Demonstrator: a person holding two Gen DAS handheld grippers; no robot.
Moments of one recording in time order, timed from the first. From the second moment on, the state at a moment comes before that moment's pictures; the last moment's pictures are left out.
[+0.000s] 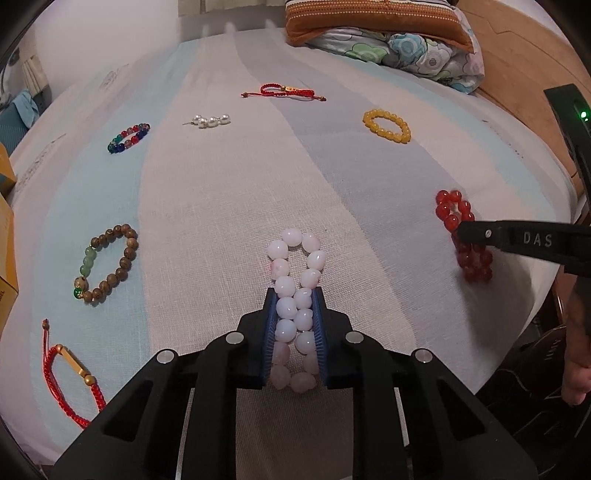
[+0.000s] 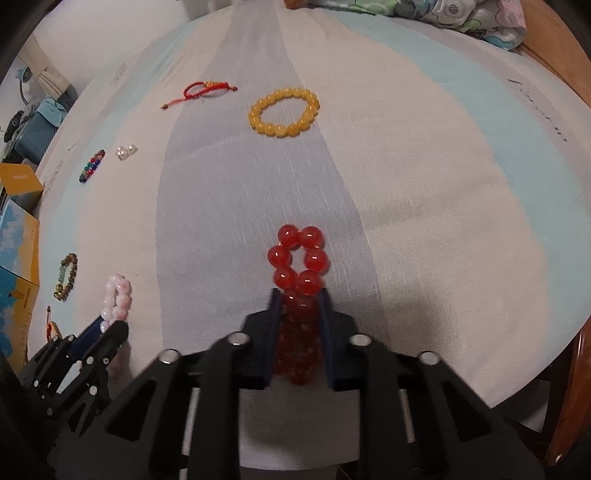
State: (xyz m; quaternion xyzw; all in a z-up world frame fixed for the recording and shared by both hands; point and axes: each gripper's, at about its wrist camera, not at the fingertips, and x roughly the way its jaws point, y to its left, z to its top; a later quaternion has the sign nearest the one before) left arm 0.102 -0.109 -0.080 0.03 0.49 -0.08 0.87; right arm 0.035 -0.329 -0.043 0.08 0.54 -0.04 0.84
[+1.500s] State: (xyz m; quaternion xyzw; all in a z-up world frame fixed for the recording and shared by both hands) left arm 0.084 -0.090 -0.005 0.02 0.45 -0.07 0.89; right arm 0.025 -0.301 0.016 0.07 0.46 -0.02 0.89
